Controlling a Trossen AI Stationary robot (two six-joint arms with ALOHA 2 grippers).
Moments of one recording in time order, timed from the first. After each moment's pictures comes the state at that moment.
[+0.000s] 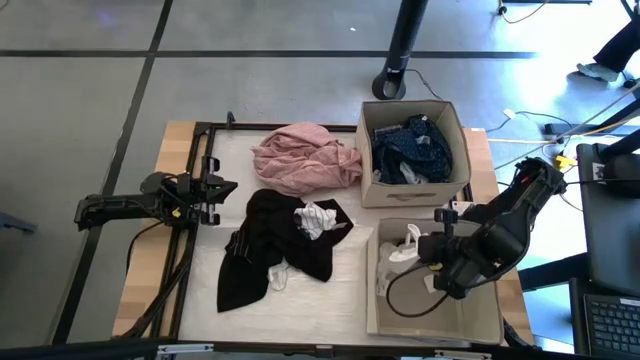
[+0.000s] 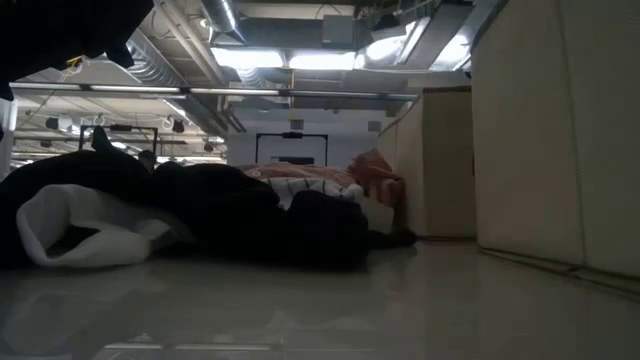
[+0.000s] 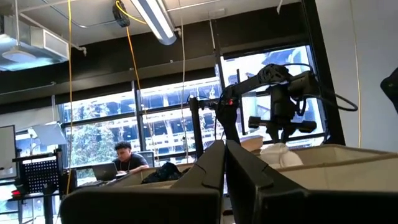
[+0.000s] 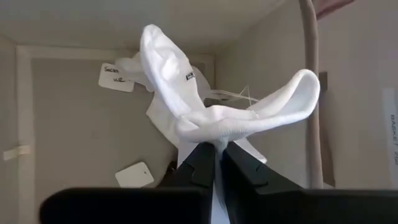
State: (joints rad) left arm 0.09 0.04 0.02 0.47 0.01 0.16; right arm 0.80 1.41 1.50 -1.56 0.36 0.80
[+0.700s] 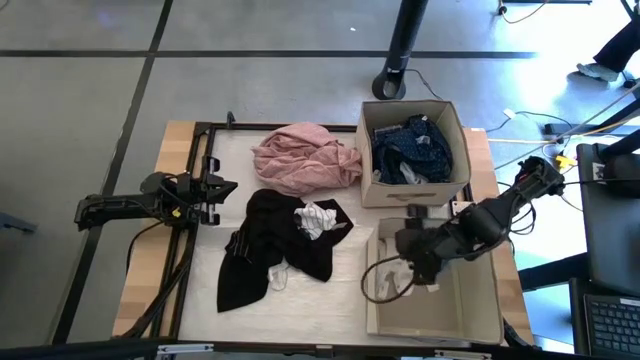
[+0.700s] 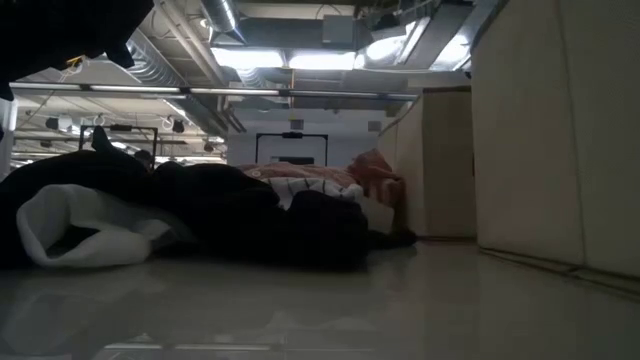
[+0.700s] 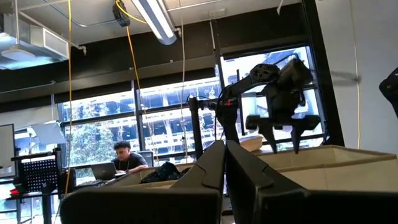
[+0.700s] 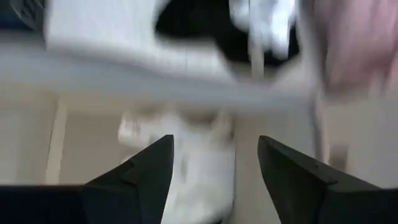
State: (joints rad) left arm 0.09 0.04 0.02 0.47 0.01 0.16; right arm 0.60 1.41 1.50 -1.26 0.31 0.46
